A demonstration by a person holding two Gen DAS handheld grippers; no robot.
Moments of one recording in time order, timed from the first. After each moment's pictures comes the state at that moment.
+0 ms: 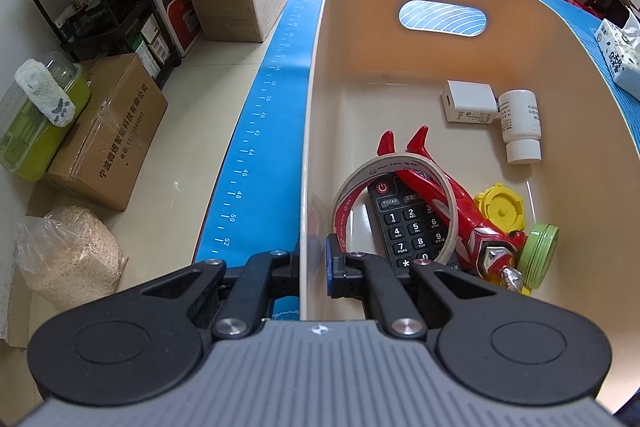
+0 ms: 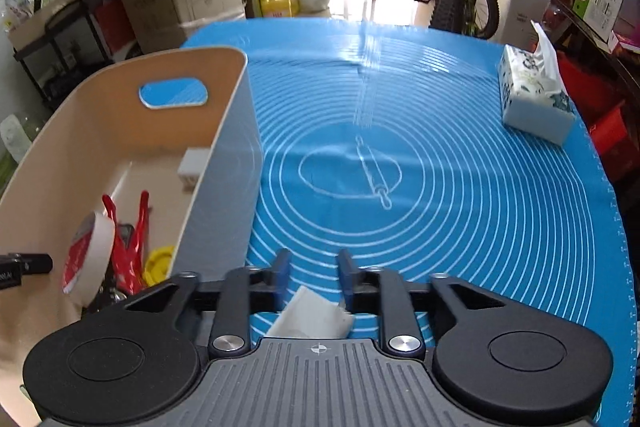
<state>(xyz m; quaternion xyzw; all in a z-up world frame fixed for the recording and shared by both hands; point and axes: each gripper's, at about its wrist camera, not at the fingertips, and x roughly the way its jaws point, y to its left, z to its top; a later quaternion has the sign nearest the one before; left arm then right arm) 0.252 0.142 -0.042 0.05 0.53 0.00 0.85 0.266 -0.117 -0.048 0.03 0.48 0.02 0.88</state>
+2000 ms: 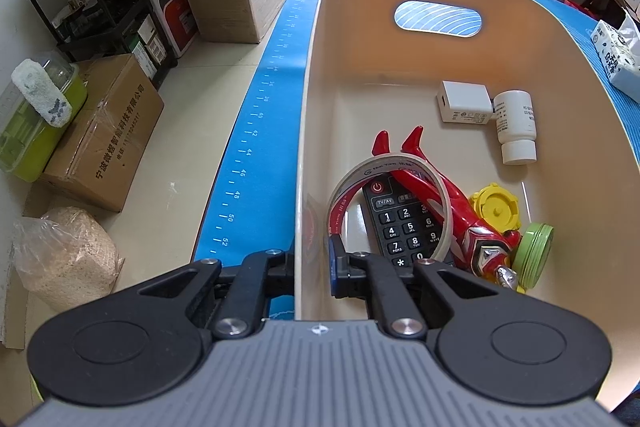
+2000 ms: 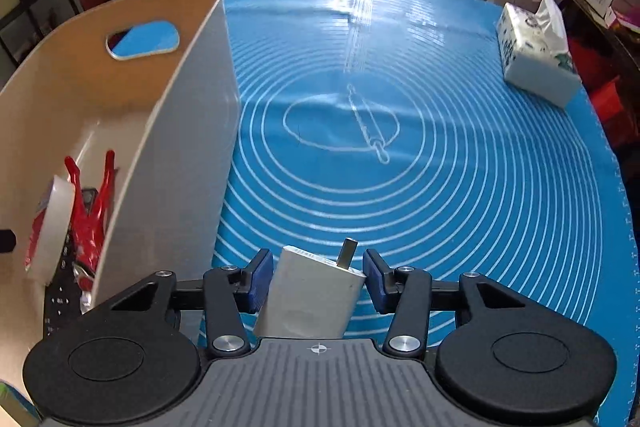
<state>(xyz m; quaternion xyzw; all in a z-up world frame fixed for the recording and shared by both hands) 0.252 0.143 -0.042 0.04 0.53 -0.01 0.85 0.273 -0.111 -0.075 0.03 0.50 0.00 0.86</state>
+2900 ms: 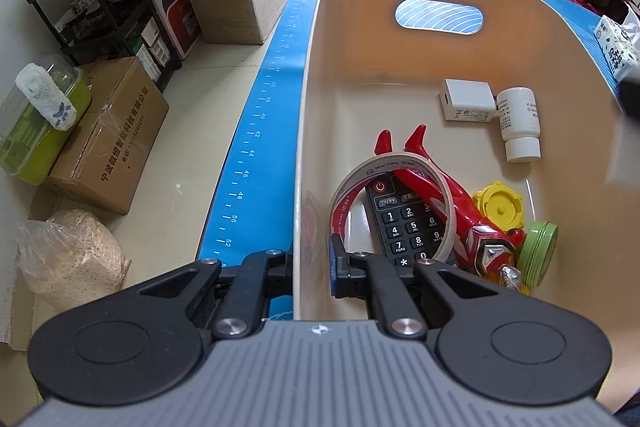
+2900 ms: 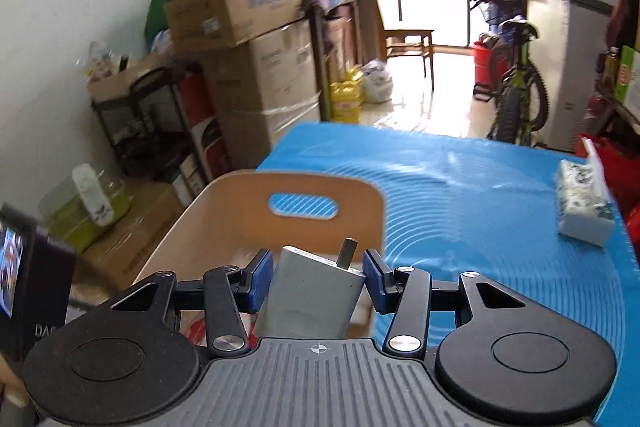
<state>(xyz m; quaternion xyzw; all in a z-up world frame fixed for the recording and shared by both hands) 0.252 0.139 -0.043 0.05 0.52 0.00 0.85 0.245 -0.040 0.025 0.03 0.35 0.12 0.93</state>
